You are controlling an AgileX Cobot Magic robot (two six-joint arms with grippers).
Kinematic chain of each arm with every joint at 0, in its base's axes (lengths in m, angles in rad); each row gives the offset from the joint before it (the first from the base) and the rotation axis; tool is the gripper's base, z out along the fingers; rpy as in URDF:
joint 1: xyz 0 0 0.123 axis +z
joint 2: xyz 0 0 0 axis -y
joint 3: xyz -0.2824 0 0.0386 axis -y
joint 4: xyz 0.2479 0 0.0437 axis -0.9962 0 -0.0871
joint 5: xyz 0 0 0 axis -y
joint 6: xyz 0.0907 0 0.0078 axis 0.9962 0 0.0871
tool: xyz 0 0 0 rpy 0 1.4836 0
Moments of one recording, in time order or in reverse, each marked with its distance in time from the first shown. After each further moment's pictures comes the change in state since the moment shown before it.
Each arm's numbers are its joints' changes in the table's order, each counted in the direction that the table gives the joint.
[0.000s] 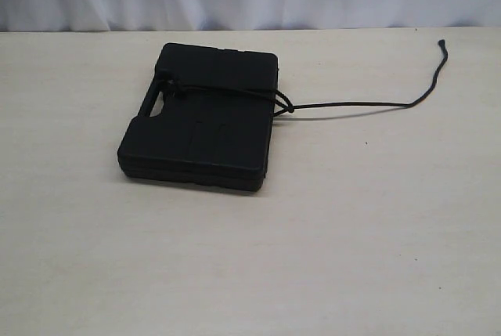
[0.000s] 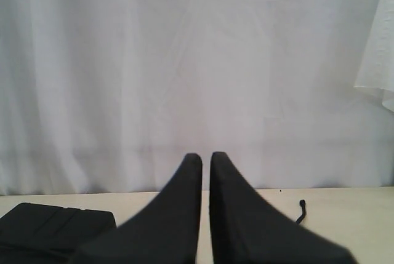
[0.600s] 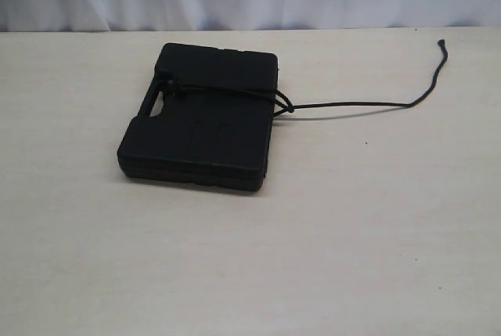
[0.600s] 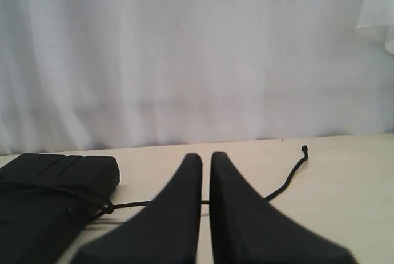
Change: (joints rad) left arm 0.000 0.000 0.000 0.000 0.000 0.002; right arm 0.000 0.251 -0.276 0.554 -0.017 0.587
